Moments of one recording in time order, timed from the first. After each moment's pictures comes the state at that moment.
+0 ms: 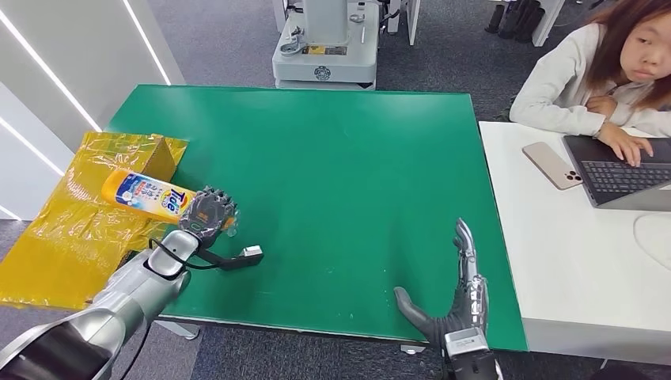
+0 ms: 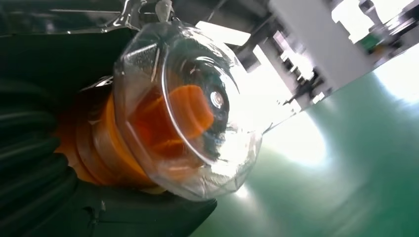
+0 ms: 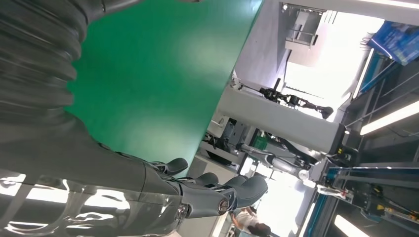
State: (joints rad) left arm -0.70 0.21 -0.73 -0.47 -1.38 0.61 0.01; right arm 0.05 -0.04 0.47 -1.64 0.24 -0.46 -0.54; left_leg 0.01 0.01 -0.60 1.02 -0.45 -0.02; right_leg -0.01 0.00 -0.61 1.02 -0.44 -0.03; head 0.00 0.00
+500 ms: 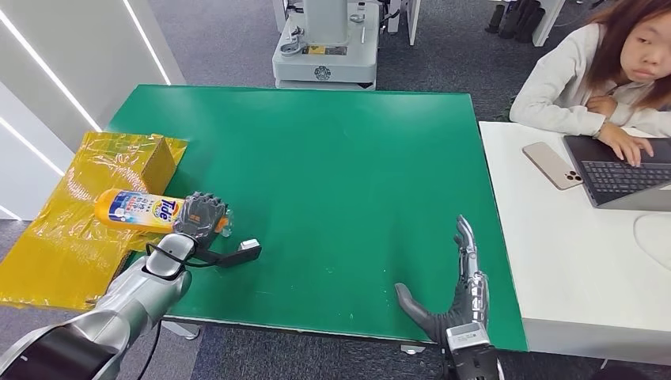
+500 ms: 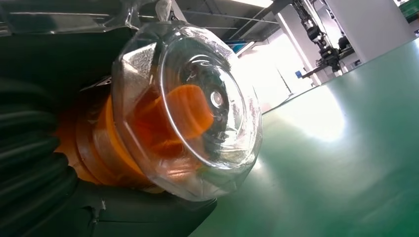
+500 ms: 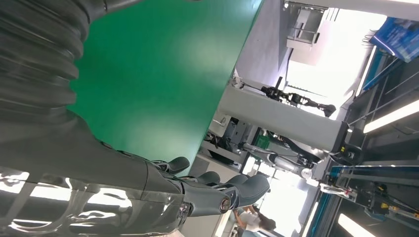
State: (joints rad) left arm -0.70 0.17 -0.60 -0.39 -1.36 0.60 0.02; right arm 0.05 -0.03 0.46 -1.64 0.24 -0.45 -0.53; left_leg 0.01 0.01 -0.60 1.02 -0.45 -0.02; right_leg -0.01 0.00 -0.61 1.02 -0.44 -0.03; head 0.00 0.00
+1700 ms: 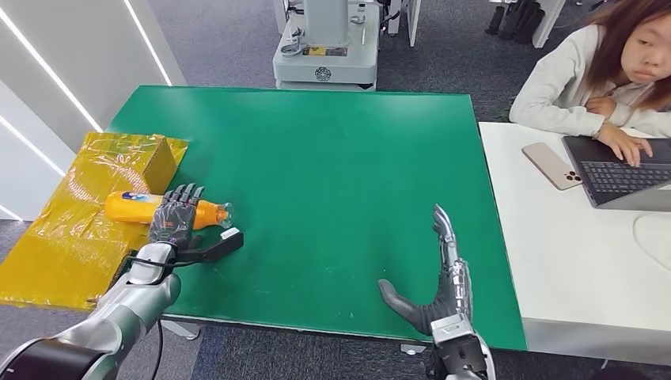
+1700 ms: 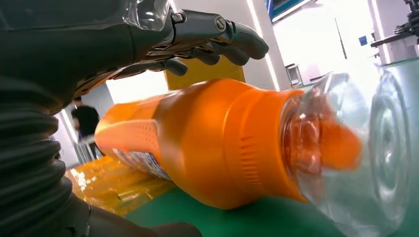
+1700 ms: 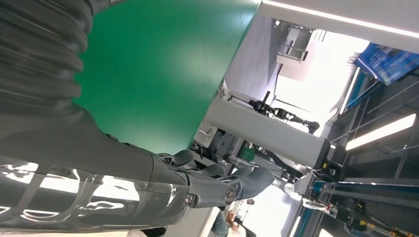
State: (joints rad) left arm -0.65 0.16 -0.31 -0.37 -1.28 0.66 -0.05; right arm -0.02 -0.02 0.48 -1.60 0.26 -0.37 -0.54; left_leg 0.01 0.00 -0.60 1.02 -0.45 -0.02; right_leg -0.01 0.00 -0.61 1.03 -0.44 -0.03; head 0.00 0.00
